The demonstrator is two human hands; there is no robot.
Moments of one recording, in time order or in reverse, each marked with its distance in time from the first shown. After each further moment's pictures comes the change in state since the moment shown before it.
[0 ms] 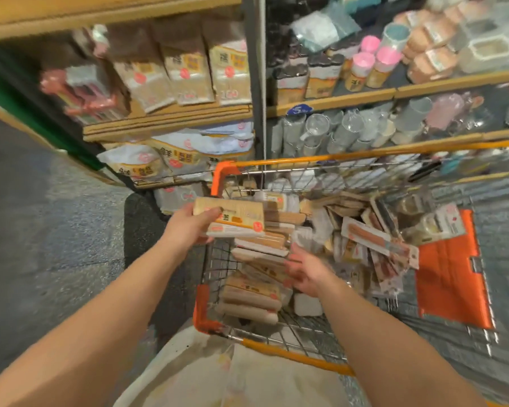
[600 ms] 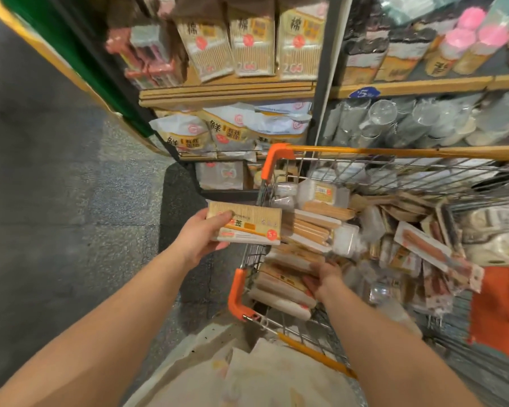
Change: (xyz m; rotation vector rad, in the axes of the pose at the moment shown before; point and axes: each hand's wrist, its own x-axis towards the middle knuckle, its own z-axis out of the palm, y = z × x) left_hand -0.009 -0.052 -0.056 -0.249 0.004 -0.162; right_hand 0.054 0.043 0.037 0.174 0.302 0.085
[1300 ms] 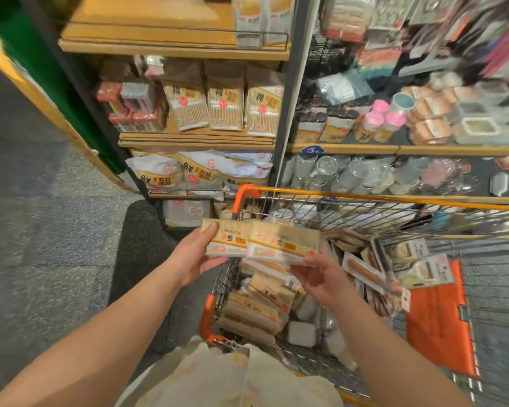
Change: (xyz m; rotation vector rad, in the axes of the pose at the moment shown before) left_hand -0.020 0.022 0.033 -0.181 -0.211 0.019; right_hand -0.129 -0.078 -0.036 0.102 -0.625 -0.379
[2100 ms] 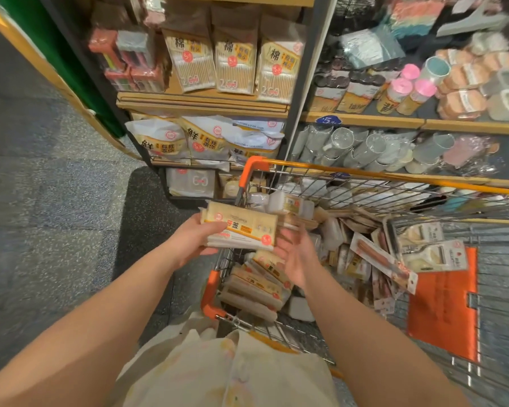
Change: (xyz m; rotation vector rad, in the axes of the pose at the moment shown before) left_hand 0.015 -0.020 -0.026 0.290 0.040 -0.051; right_hand 0.059 0.056 0.013 -0.302 0.197 0.222
